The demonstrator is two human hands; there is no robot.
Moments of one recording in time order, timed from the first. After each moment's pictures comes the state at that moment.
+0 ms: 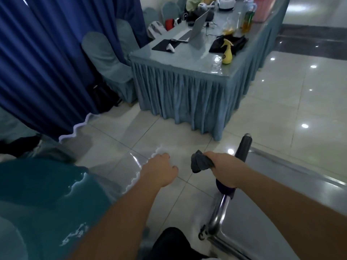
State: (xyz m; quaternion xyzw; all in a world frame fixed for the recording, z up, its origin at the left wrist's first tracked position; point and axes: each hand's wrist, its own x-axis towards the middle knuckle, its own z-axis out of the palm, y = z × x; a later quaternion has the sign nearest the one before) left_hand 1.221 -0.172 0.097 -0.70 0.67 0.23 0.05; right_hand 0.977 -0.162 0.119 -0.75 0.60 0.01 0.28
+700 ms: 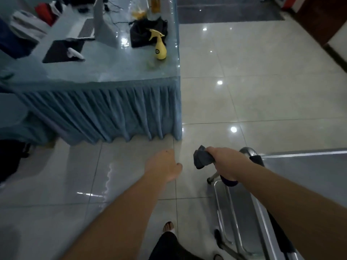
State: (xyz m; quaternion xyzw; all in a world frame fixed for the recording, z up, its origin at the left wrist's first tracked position) left_hand 1.172 -0.552 0.042 -0.44 0.85 0.23 0.17; right_hand 0.981 -0.423 0.087 -0.53 0.78 0.09 0.30
